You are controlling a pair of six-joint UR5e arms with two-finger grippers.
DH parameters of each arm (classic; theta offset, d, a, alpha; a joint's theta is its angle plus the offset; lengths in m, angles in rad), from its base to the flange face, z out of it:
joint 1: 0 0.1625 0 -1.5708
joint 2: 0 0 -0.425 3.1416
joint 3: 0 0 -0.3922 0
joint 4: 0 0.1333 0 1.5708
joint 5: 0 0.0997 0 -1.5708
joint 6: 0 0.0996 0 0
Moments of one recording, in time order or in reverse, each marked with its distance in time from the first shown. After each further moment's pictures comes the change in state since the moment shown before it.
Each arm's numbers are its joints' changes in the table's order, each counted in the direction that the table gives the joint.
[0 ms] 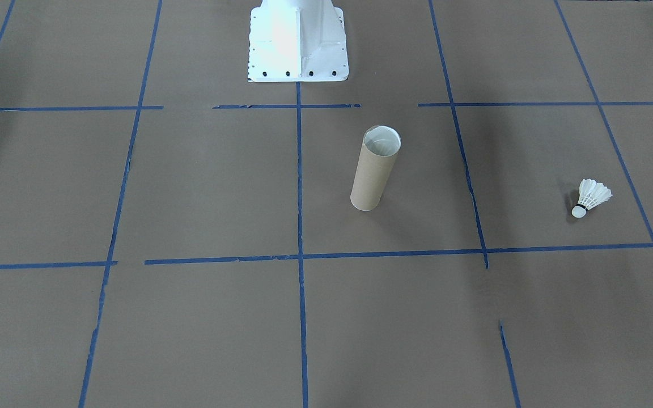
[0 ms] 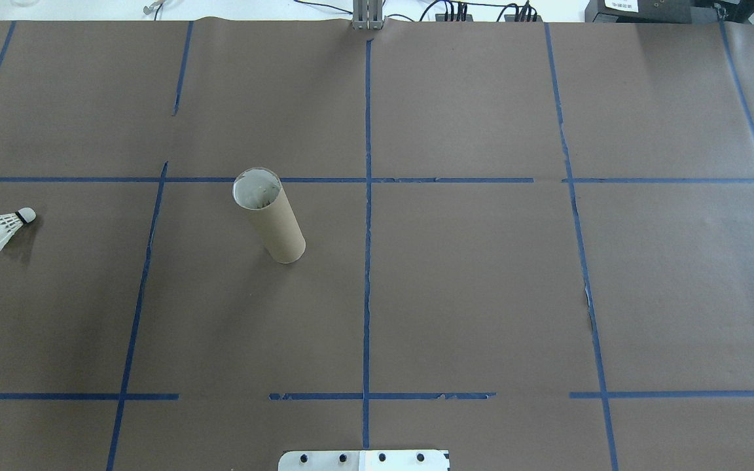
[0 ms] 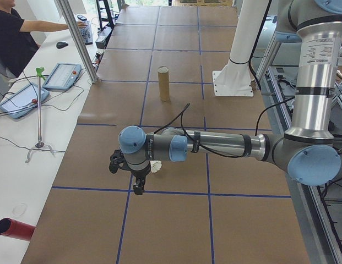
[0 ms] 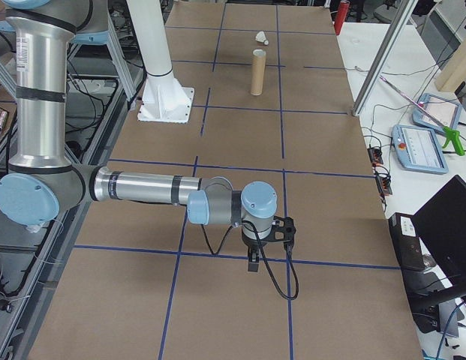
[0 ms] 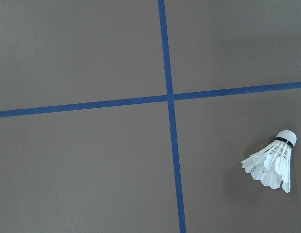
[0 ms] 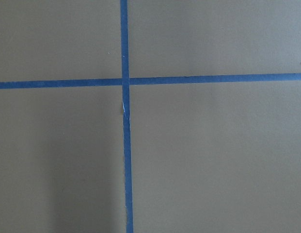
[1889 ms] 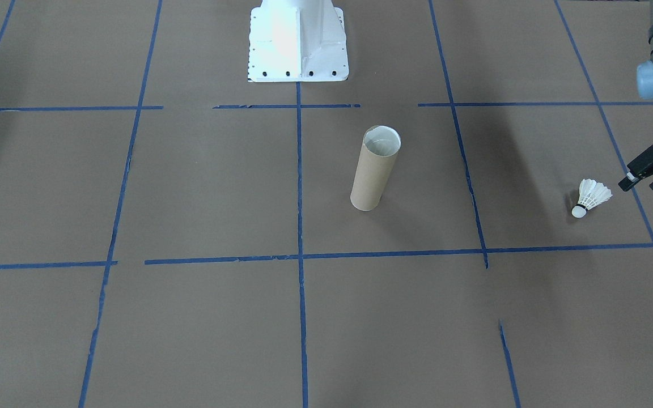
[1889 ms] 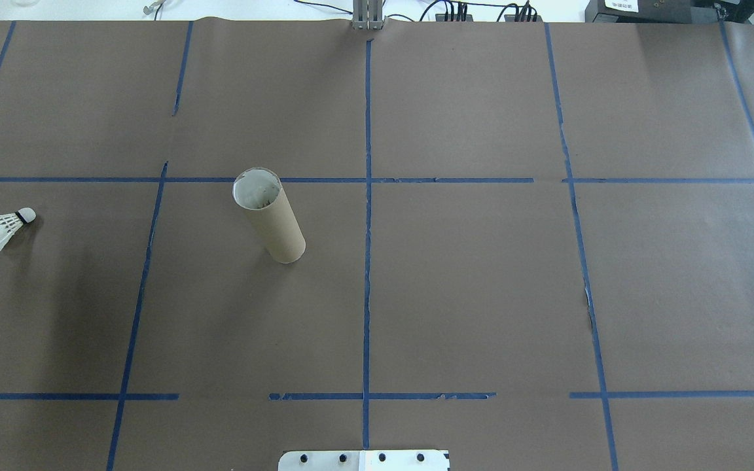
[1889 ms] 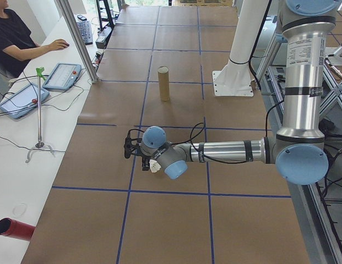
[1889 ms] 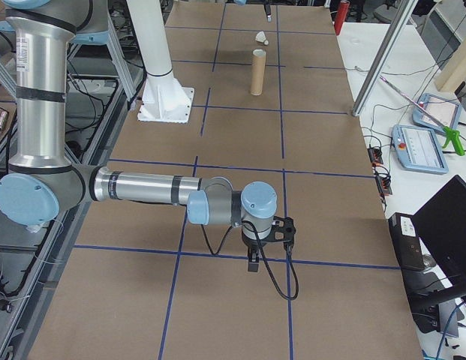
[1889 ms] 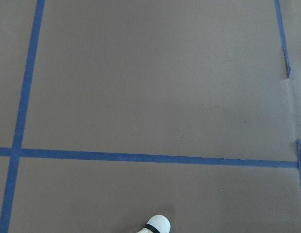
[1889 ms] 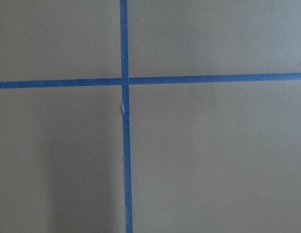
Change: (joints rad) left arm 0.296 -0.069 0.183 -1.052 0.002 -1.002; right arm 0.000 0.000 -0.001 0.000 -0.001 -0.001
